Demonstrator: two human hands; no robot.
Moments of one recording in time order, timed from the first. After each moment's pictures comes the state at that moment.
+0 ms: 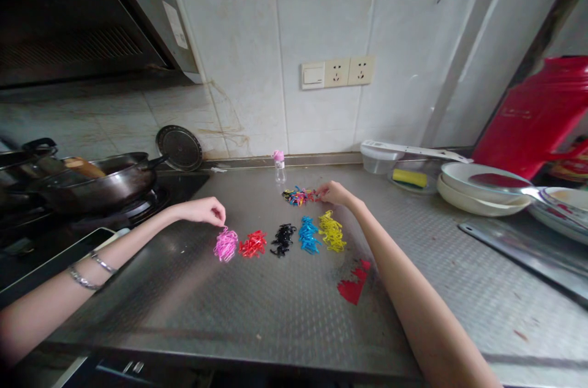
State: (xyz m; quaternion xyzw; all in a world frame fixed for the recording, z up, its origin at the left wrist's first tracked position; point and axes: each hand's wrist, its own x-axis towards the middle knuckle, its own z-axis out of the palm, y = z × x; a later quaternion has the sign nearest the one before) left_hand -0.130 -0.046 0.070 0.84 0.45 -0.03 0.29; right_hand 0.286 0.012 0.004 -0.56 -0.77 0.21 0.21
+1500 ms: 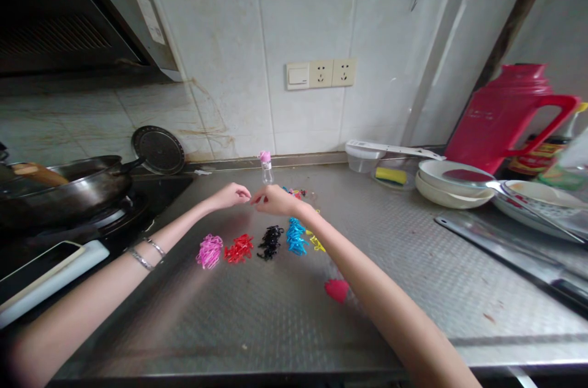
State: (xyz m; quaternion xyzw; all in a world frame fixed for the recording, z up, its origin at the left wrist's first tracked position) left_hand -0.041 0.012 0.044 0.85 0.45 0.18 0.22; right_hand 0.167 -0.057 0.070 -0.32 -0.89 0.18 0.27
